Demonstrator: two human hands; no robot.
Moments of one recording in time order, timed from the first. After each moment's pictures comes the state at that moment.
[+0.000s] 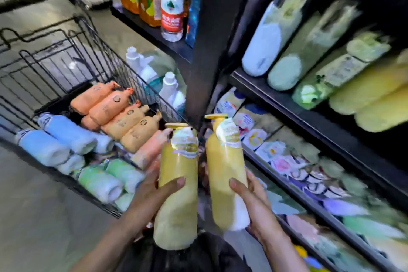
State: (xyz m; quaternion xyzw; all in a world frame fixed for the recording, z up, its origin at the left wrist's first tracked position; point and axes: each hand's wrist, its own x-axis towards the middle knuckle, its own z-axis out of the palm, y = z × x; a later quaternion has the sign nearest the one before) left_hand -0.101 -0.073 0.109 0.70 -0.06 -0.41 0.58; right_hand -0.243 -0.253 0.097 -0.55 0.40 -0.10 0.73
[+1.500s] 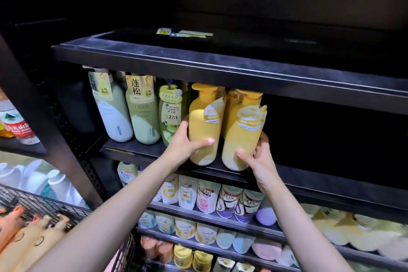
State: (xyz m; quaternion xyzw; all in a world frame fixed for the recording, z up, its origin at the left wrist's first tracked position) left_hand -0.166 -0.432 0.206 0.62 -0.44 -0.35 0.54; right_hand -0.369 -0.505 0.167 -0.60 0.33 -0.44 0.57
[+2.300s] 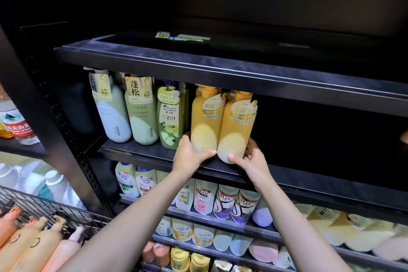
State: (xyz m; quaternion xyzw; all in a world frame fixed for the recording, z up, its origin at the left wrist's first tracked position) left_hand -0.190 -0.446 0.166 0.76 -0.40 -0.24 0.46; right_hand -0.368 -0.517 0.155 -0.65 0.39 -0.40 0.52
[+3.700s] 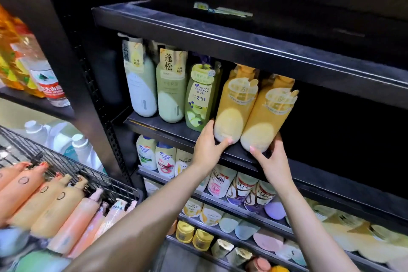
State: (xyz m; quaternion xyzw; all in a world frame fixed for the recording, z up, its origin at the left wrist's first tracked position) left_hand -0.188 -0.429 0.146 0.72 -0.44 -0.18 0.51; right_hand -0.358 -0.495 0.149 -0.71 0.45 -0.37 0.39
